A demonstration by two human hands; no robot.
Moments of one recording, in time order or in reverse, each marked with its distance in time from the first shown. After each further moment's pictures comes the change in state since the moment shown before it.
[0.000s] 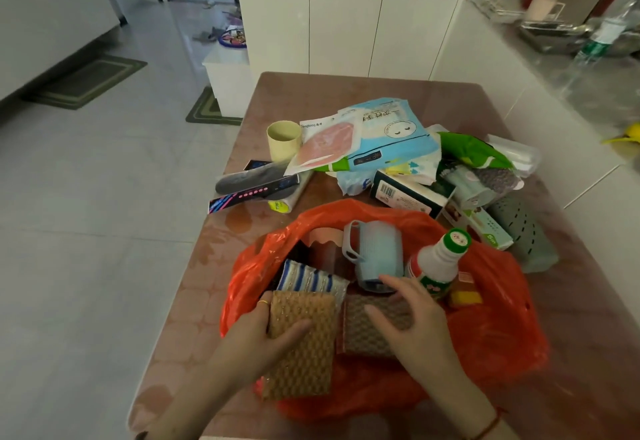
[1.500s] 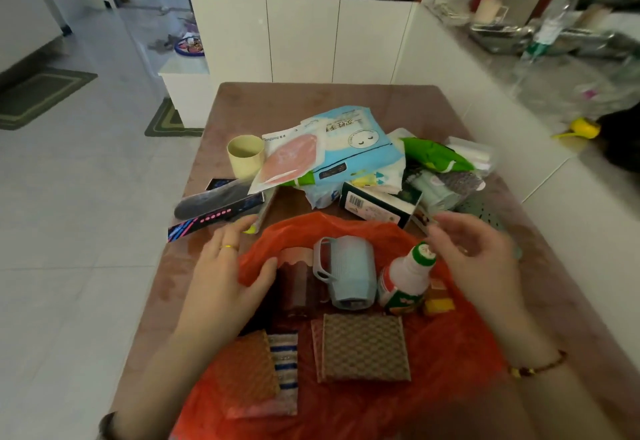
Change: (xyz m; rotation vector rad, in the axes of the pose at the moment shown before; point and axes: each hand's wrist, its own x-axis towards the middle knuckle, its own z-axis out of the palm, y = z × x) left_hand 0.040 0.070 -0.052 0.088 0.488 0.378; right_hand 0.071 -0.019 -0.095 0.203 0.255 0.127
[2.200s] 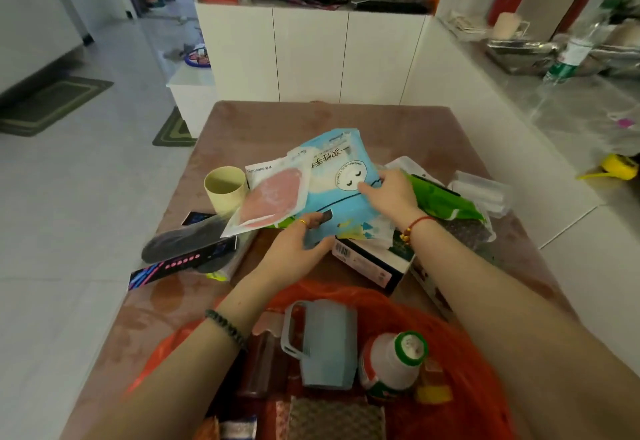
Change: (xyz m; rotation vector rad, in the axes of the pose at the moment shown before) left_hand 0.156 0.041 0.119 -0.216 -0.299 -0.083; right_hand 0.224 0.024 0.093 -0.363 -0.240 0.048
